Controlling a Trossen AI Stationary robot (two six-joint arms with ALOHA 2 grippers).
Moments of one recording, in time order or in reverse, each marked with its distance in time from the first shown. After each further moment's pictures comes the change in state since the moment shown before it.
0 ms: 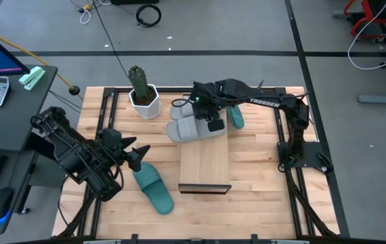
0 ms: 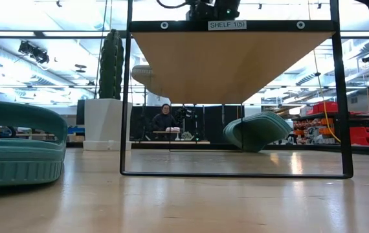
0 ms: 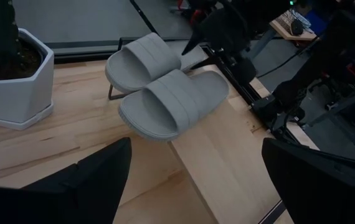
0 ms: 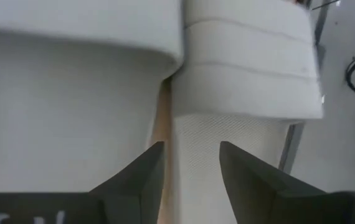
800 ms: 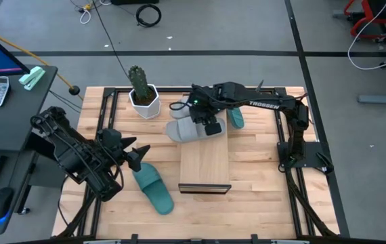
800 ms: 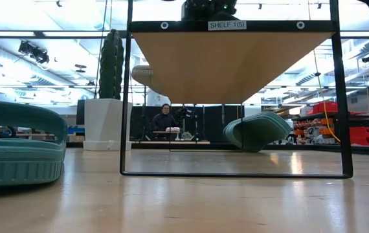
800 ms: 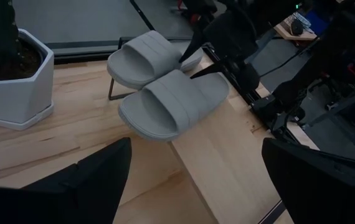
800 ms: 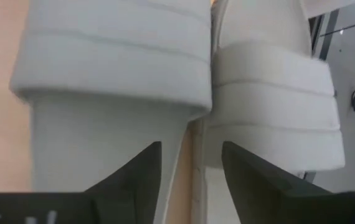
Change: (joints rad) left arm 0.000 0.000 0.000 0.000 0.000 0.002; right arm 0.028 0.004 0.000 0.057 -0.057 -0.004
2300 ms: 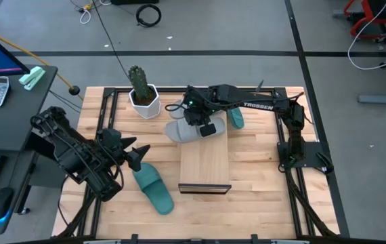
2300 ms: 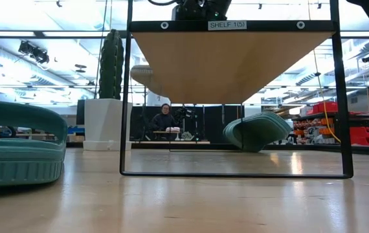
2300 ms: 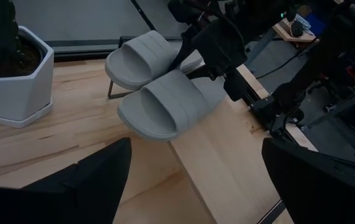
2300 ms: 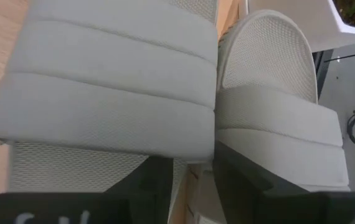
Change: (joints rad) left arm 0.000 0.000 0.000 0.000 0.000 -0.015; right arm 0.000 0.049 0.000 0.107 -0.047 -0.078
